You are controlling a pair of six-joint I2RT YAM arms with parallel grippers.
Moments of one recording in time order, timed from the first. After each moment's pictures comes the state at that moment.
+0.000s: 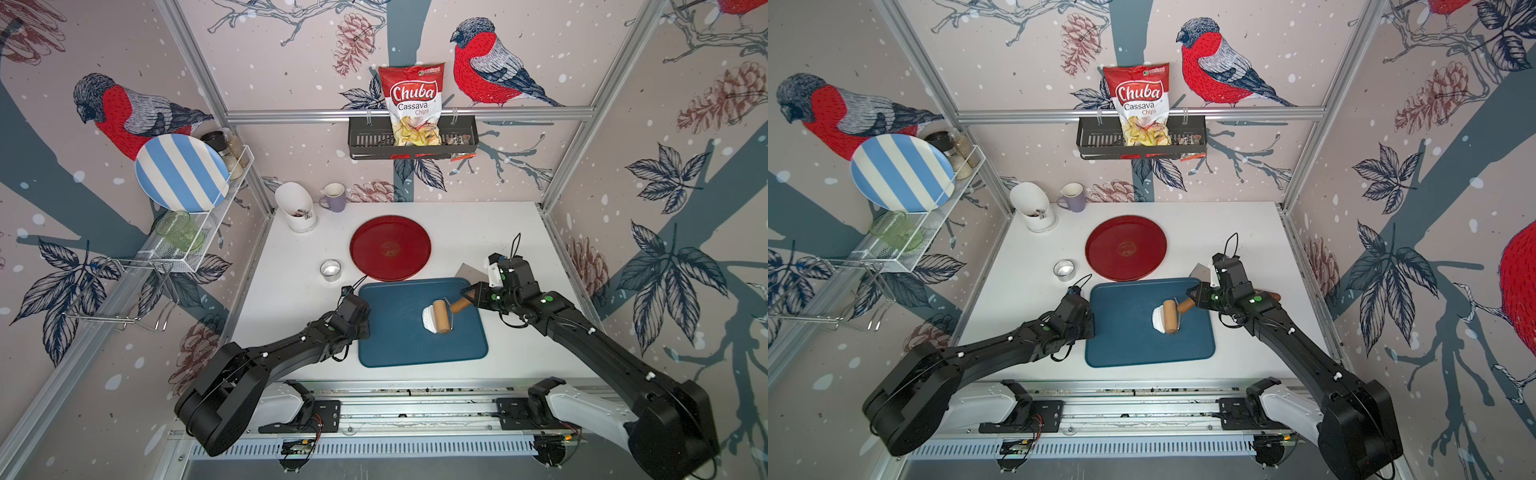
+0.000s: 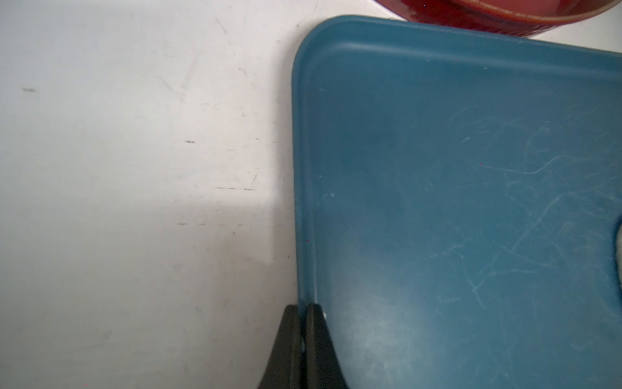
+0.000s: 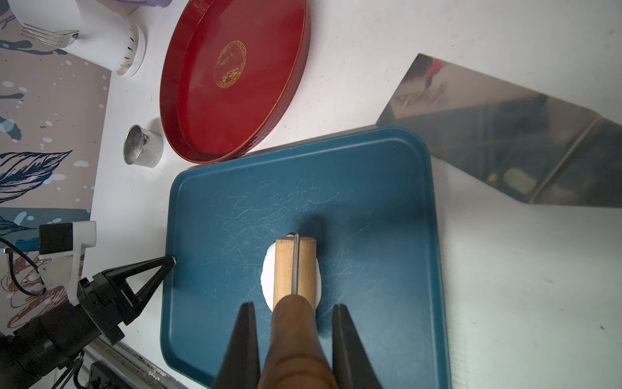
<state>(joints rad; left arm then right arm) -0.63 1.26 0.42 -0.15 -0.15 -0.64 0.45 1.09 0.73 -0.47 -0.21 0.52</state>
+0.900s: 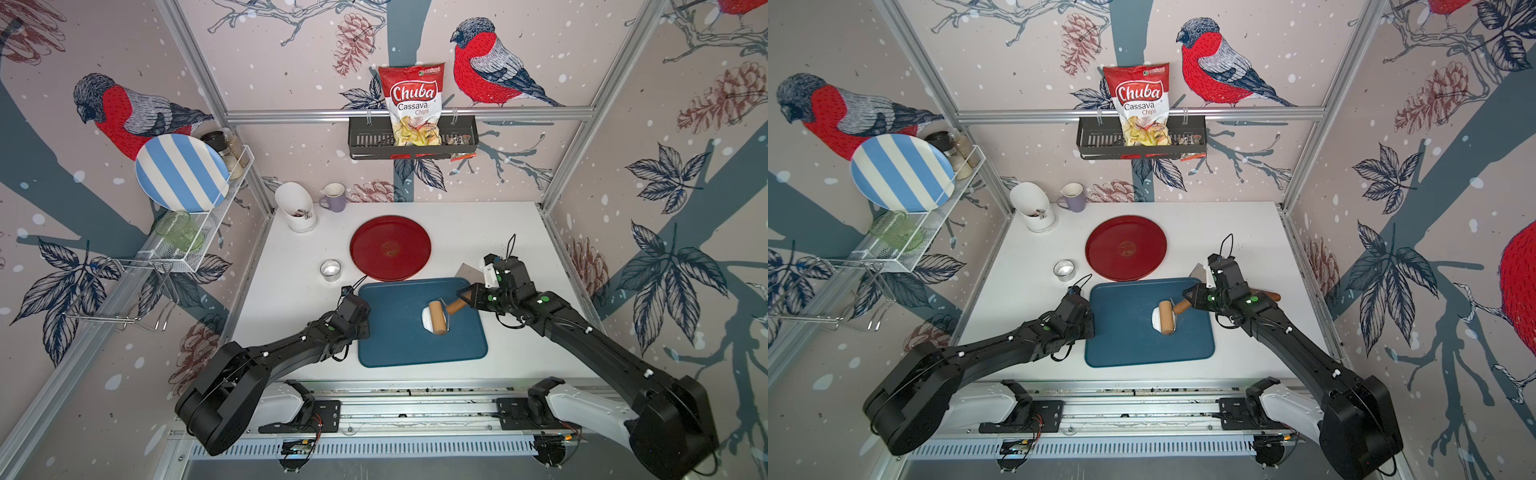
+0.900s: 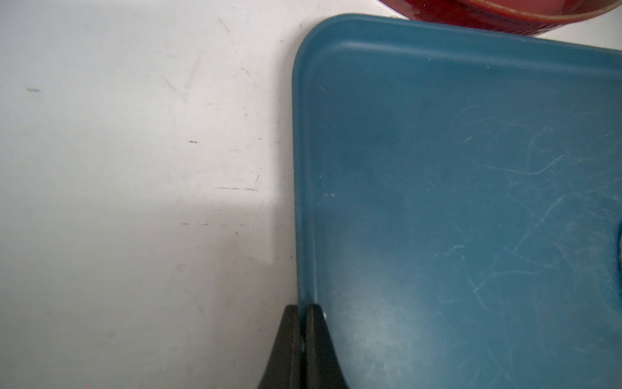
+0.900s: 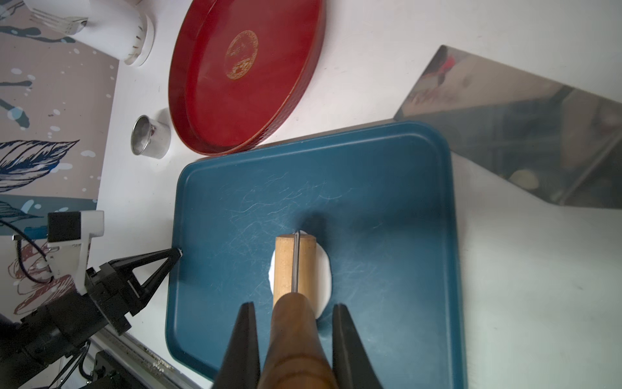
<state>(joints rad) -0.63 1.27 0.43 -0.15 -0.15 -0.64 0.51 1.11 0.73 -0.44 -0.20 0.53</state>
